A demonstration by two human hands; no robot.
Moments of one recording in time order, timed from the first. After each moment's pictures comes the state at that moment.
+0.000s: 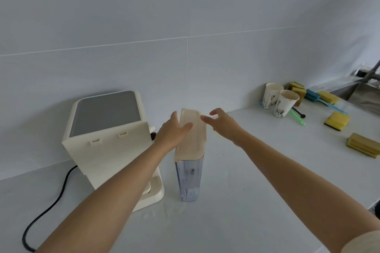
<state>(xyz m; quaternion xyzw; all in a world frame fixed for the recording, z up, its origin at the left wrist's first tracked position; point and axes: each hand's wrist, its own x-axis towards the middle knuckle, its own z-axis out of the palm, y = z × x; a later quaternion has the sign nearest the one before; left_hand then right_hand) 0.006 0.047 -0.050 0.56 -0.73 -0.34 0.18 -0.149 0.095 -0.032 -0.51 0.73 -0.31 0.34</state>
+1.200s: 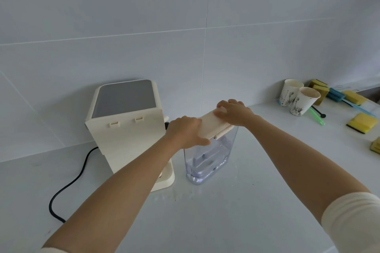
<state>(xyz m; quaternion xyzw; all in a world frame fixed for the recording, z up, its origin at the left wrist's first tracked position) 0.020 0.081 -0.038 0.49 -0.87 -0.07 0.03 -0.167 0.064 -0.045 -0.64 0.75 -0.08 0.16</state>
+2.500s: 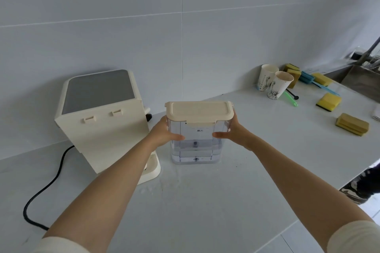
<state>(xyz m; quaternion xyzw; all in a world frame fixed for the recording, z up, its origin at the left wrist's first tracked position) 0.037 0.054 -0.110 0.52 -0.67 -0.51 0.17 -0.190 0.141 -0.108 -0.51 0.64 -0.36 0.44</state>
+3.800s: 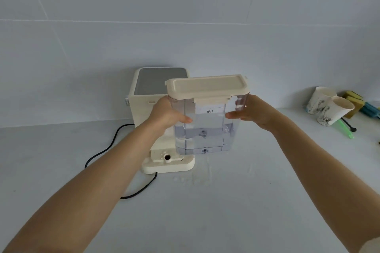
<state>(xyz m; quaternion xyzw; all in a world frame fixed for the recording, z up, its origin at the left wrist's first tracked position) 0.138 0.105 -0.009 0.62 -0.55 -0.45 0.34 -0.098 0.104 -0.004 -0.60 0.57 -0.31 0.46</state>
